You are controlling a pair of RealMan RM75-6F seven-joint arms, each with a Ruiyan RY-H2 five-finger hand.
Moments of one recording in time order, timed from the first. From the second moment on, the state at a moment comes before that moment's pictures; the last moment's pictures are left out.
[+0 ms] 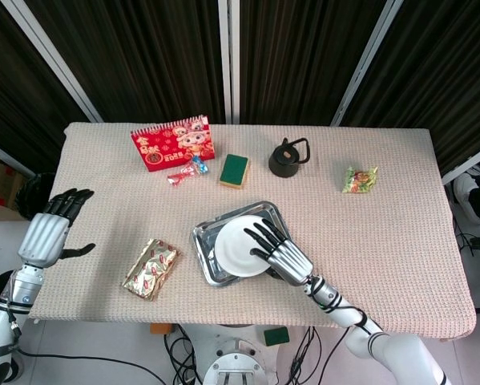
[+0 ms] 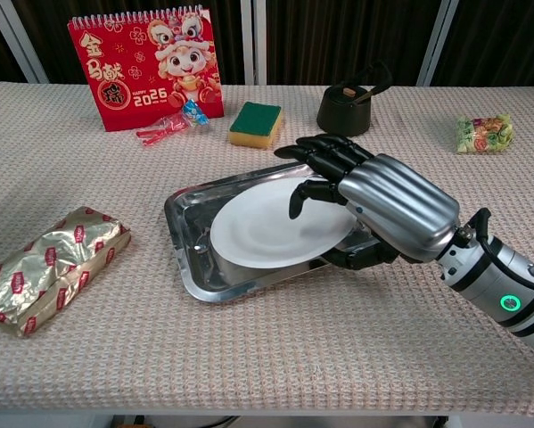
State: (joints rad) left arm -0.31 -1.19 -0.06 -1.48 1.54 1.37 -0.12; right arm 0.60 -2.10 -0.11 -0.51 -1.77 1.55 0.26
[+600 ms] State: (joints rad) left arm -0.31 -1.18 -0.06 -1.49 1.54 1.38 -0.13; right arm 0.64 -1.76 -0.09 -1.17 -1.71 1.28 -0.01
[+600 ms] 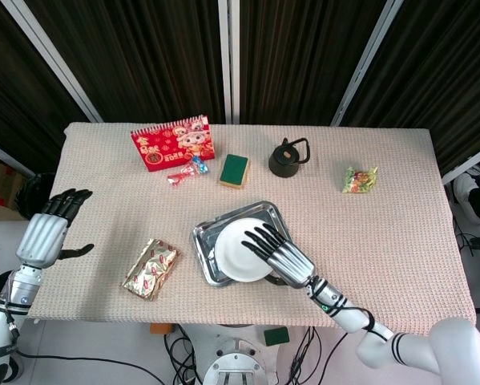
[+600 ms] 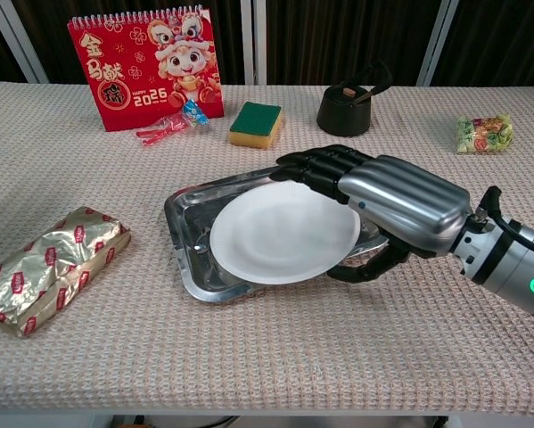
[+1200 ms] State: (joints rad) left arm -0.30 -1.17 -0.06 -1.50 1.54 1.38 -0.13; right arm 0.65 -1.63 -0.06 -1.39 -1.67 1.14 -0.16
